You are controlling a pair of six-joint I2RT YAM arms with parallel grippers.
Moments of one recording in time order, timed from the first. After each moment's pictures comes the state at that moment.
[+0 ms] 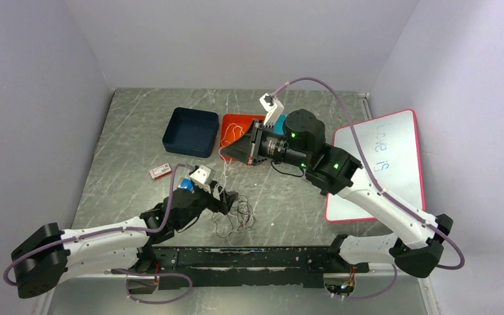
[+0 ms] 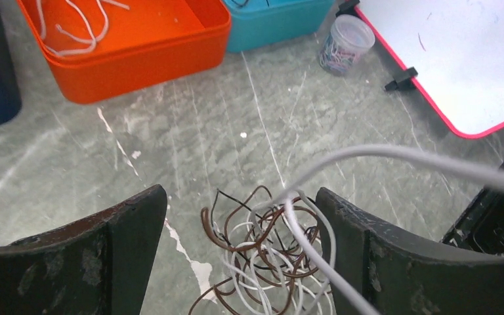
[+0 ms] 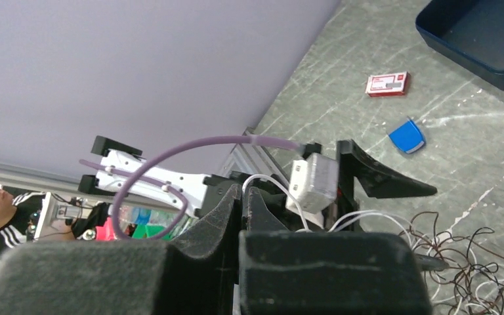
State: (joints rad) left arm -1.03 0.90 0.28 0.45 -0.32 -0.35; right arm 0.94 1.20 1.36 -0.35 -0.20 0.78
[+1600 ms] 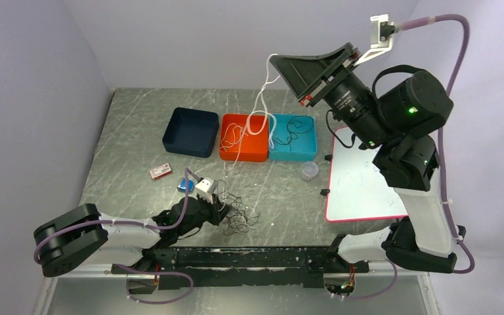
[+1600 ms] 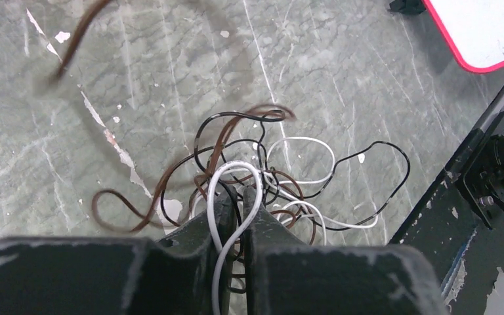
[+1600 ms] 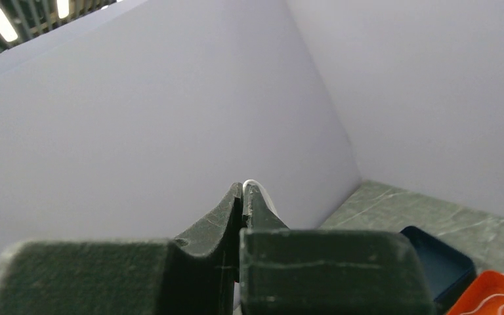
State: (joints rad) left arm -1.03 1.20 0.11 0.76 -0.17 -0.55; right arm 0.94 1.29 2.12 -0.46 0.10 0.49
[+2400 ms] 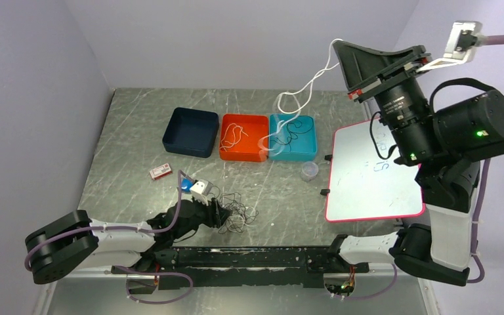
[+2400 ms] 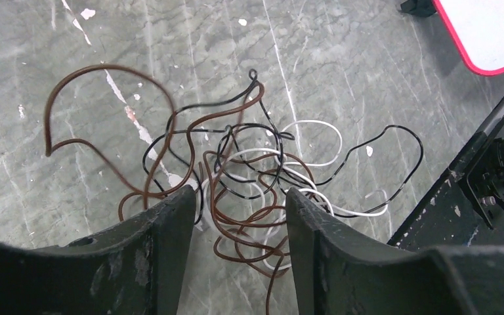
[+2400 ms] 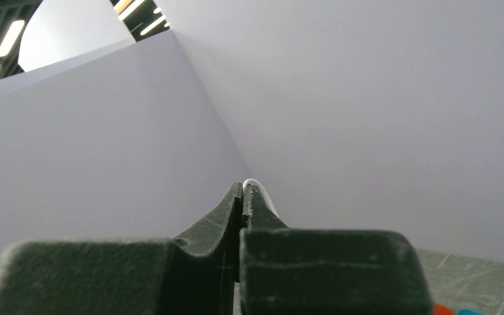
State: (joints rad) left arm -1.03 1.11 0.06 0.71 -0.20 -0.59; right arm 0.94 1.21 2.20 -0.52 0.40 0.27
